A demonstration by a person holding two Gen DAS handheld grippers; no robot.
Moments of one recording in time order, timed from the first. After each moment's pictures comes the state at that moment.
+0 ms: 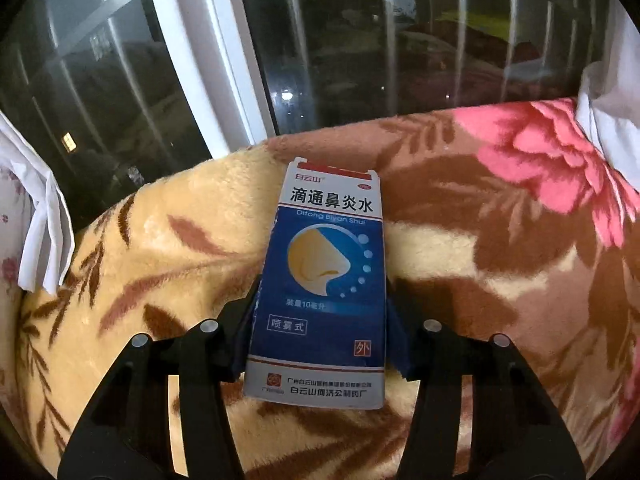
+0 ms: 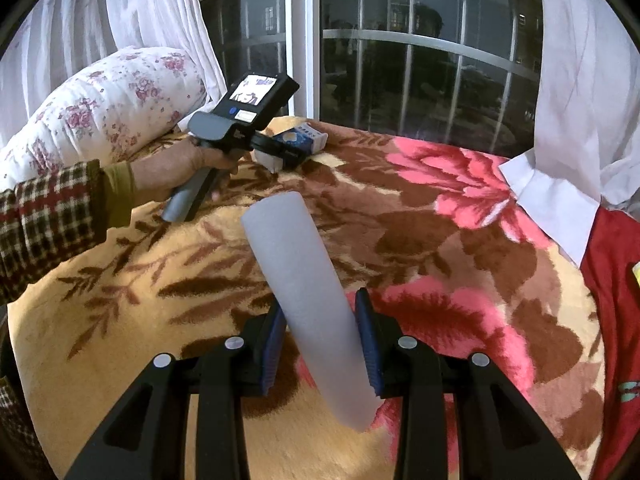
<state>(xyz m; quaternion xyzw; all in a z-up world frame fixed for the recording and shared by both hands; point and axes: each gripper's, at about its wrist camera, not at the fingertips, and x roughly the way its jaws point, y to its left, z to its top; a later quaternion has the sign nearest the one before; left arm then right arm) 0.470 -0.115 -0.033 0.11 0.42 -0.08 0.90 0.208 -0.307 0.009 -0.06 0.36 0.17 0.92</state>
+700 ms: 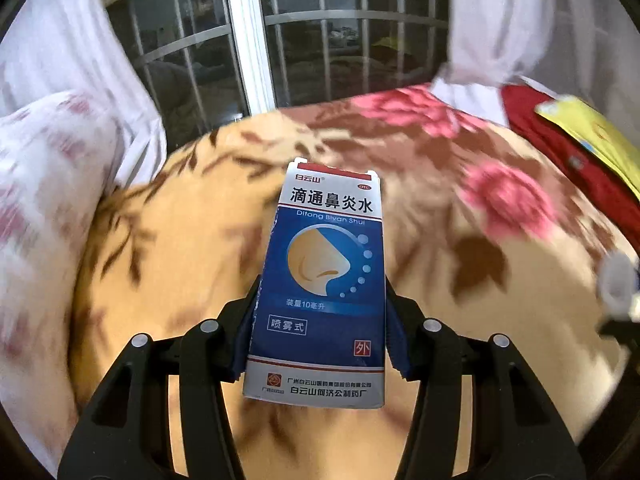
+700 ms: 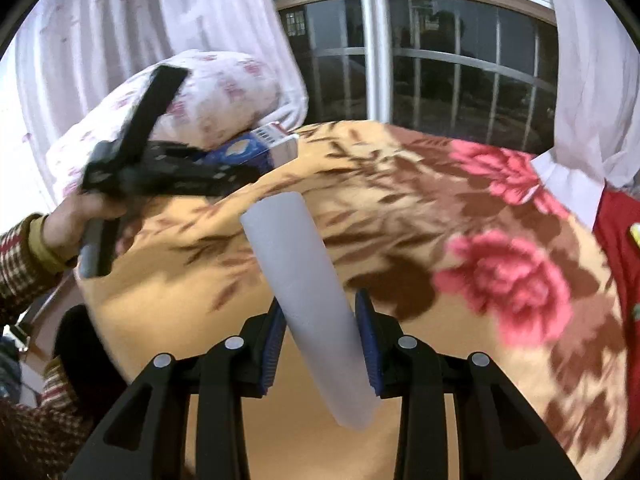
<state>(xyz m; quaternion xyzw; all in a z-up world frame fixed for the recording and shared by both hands) 0.145 -0.029 0.050 0.10 0.39 -0.17 0.90 0.045 -0.233 0.042 -0.03 0.36 0.23 0.90</state>
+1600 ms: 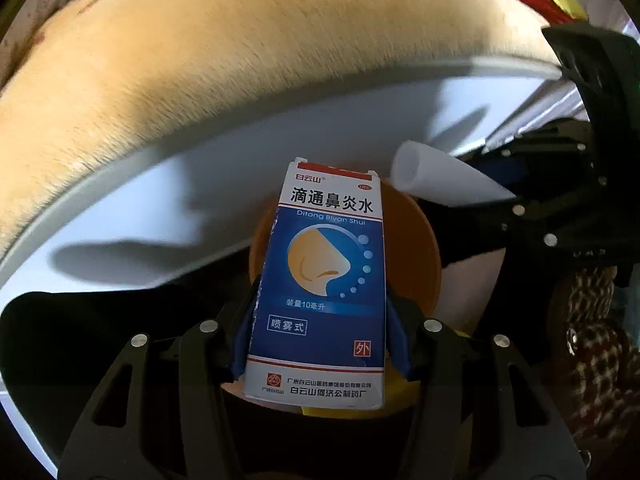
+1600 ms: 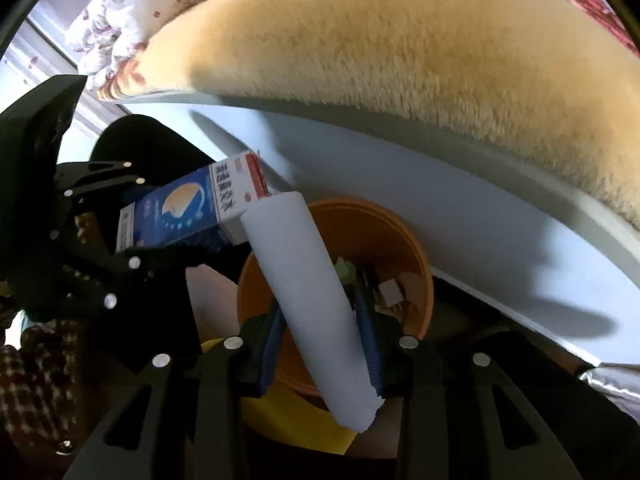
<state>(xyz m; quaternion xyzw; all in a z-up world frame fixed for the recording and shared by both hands) -0.118 0.001 -0.118 0.11 0.60 -0.25 0.75 -0.113 -0.118 -0.142 -0.01 0.59 0.27 0.76</state>
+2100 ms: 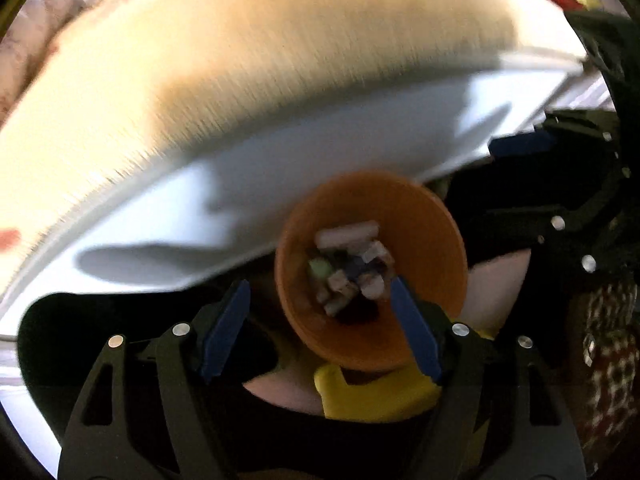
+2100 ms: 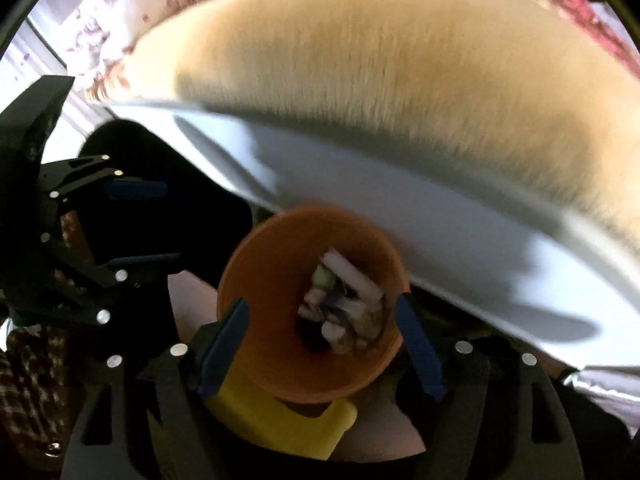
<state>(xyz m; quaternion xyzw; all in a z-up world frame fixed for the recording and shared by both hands) -0.119 0.002 -0.106 0.14 0.57 -0.20 0.78 -0.114 -0.126 -0.129 -0.03 0.56 0.25 0.79</state>
